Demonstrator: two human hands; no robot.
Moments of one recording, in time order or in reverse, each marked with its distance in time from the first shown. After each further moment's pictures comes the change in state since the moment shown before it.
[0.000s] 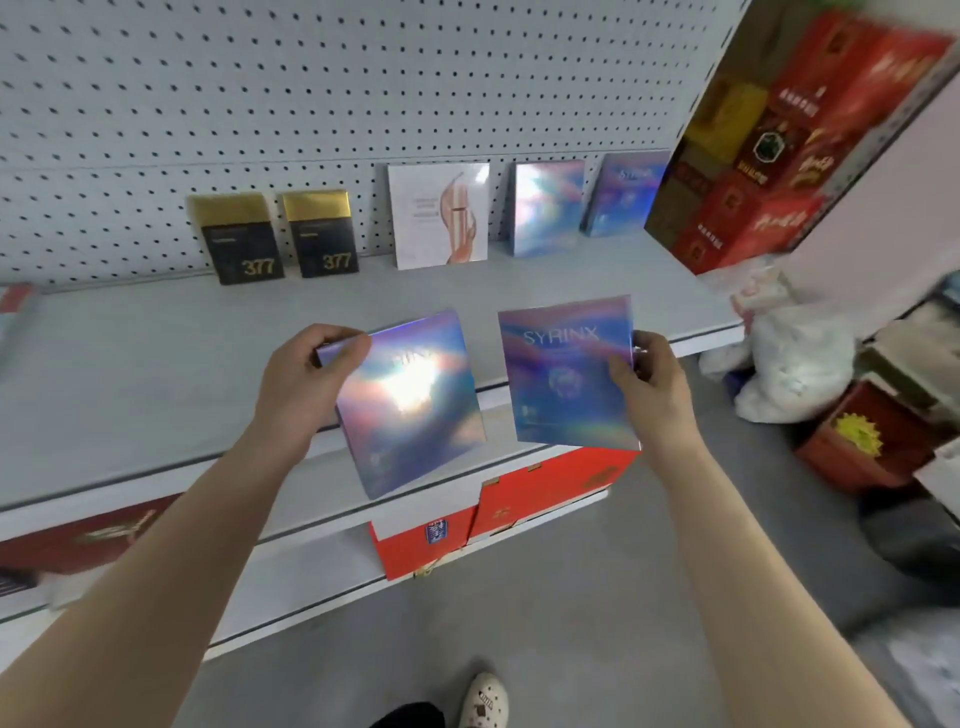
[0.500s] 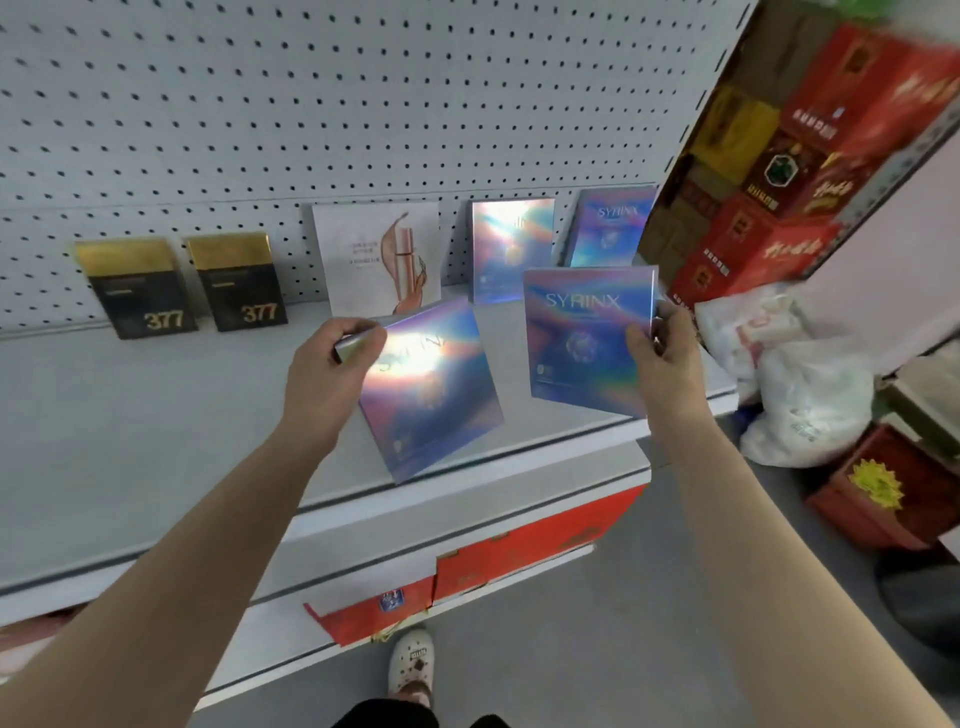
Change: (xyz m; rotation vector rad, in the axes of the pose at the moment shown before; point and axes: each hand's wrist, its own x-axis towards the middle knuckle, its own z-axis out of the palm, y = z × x) left_hand 0.103 0.033 0.146 -0.057 0.039 0.006; right_hand 0.196 0.025 -0.043 0.112 0.009 -0.122
